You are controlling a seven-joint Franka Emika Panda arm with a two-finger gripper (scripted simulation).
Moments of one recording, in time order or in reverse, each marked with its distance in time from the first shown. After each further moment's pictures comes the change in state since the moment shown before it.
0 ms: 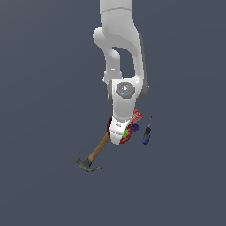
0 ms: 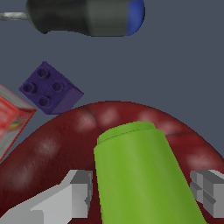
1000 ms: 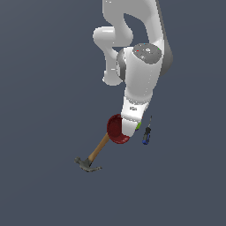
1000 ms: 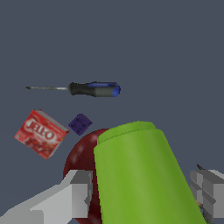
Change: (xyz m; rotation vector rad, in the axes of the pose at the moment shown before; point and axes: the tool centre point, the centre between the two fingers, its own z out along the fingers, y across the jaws) arm 0.046 0.014 -0.137 0.000 0.001 -0.001
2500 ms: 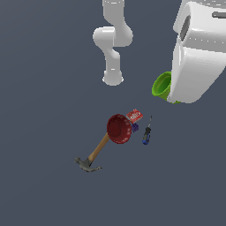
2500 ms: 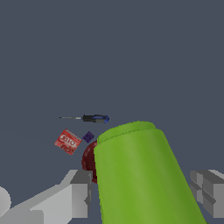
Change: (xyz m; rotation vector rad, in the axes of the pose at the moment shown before) arm 0.079 0.032 -0.227 0.002 -0.001 0.002
